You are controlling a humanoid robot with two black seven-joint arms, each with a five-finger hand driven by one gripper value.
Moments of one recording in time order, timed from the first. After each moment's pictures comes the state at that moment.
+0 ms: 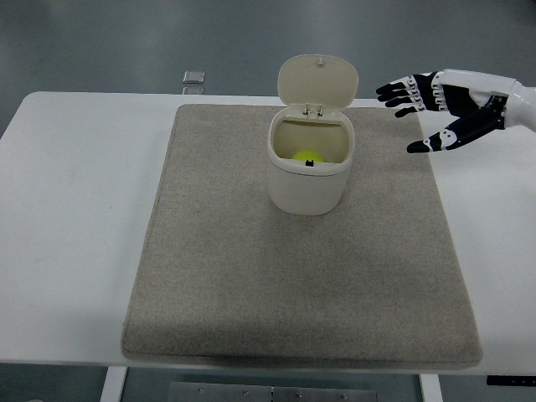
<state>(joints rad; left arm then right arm) 0.05 0.00 -0.04 -0.12 0.00 -0.12 -0.03 1.20 -0.79 0.18 1.11 -0.68 0.49 0.37</state>
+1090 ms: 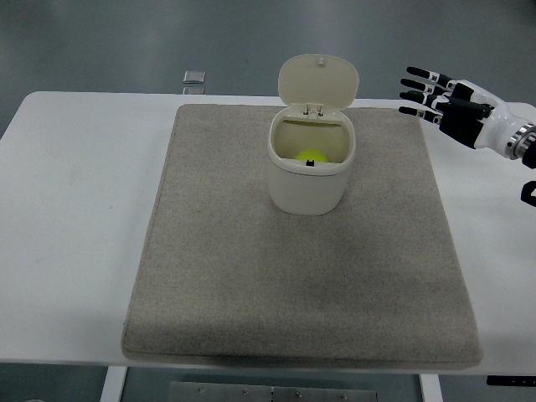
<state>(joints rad) 0.05 0.00 -0.04 -0.12 0.00 -0.12 -0.03 1.05 -0.58 0.18 0.87 0.13 0.34 0.14</state>
